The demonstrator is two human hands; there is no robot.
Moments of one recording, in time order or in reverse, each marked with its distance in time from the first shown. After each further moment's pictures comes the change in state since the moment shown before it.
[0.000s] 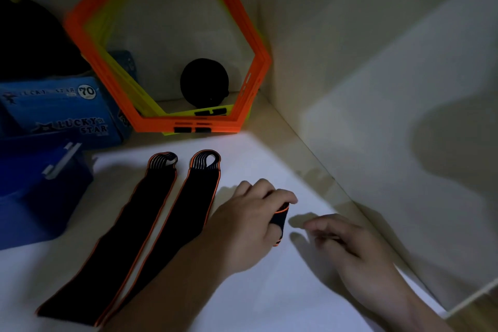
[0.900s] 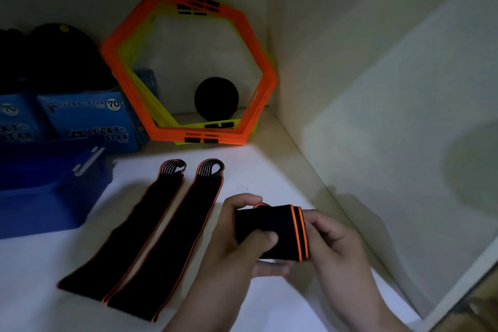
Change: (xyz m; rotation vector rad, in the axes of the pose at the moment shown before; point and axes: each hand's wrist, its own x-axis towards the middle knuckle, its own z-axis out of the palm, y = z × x) left_hand -0.045 0.086 -0.023 -1.412 0.408 -0.539; right_hand -0.016 -0.045 0.009 0.515 0.067 -0.156
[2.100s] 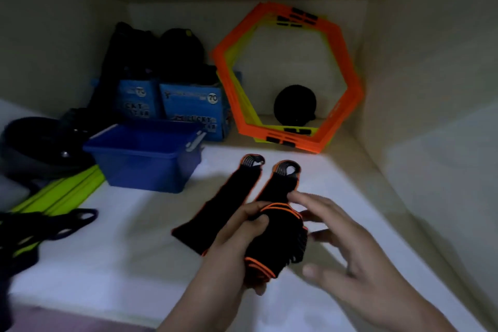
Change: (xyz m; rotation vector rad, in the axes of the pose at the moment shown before) left_hand -0.057 0.034 -0.090 -0.040 0.273 -0.065; right_hand 0.007 -0.021 0.065 -0.363 -0.701 -0.323
